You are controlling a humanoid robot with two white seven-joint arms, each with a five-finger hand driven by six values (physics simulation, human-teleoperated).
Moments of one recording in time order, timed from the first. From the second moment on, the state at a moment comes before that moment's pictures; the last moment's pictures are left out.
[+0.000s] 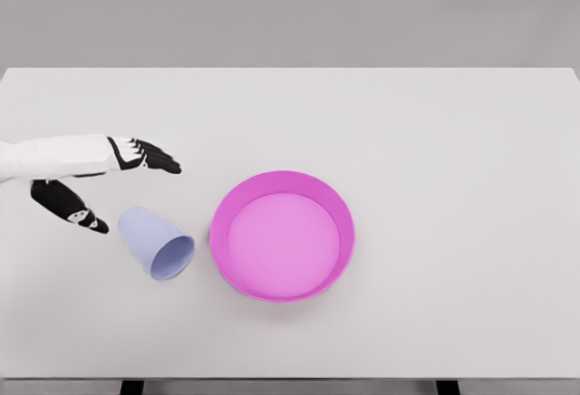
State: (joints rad) left arm -0.67 1.17 -0.82 -1.67 0.28 -0.61 -0.60; right arm -0.04 0.00 -0.09 0.15 0.08 -0.20 0.25
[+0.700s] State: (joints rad) left arm -0.60 1.09 -0.86 -1.59 0.22 -0.61 -0.60; right arm -0.03 0.00 -0.08 0.16 0.08 -0.20 0.25
